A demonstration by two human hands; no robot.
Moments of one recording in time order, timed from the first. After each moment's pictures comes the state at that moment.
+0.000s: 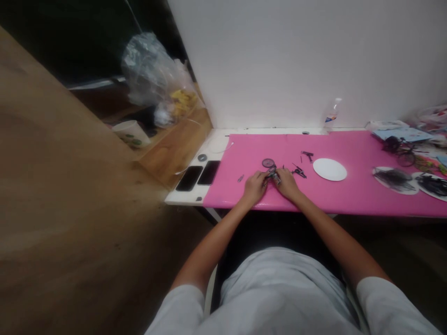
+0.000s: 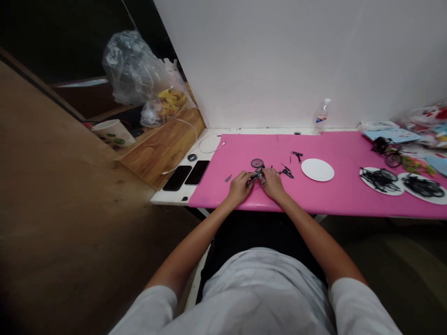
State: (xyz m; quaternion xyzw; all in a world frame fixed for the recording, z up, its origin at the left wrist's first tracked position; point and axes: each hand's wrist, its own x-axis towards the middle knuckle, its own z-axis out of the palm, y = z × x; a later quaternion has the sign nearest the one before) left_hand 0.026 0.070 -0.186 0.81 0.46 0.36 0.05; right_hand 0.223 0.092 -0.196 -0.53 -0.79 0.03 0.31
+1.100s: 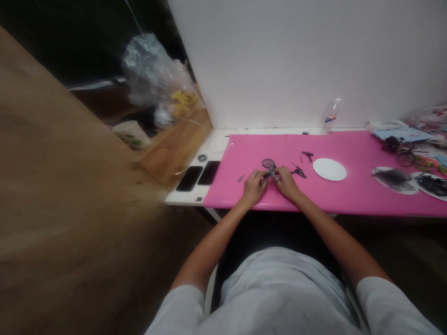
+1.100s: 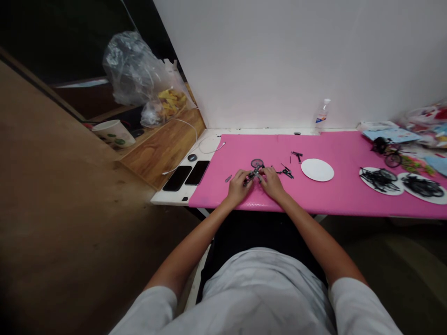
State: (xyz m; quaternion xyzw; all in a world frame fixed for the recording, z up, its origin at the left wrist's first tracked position) left_hand 0.024 0.071 -0.189 0.78 0.43 0.45 0.05; right_hand 0.222 0.091 -0.192 -0.44 -0.78 0.09 0.44
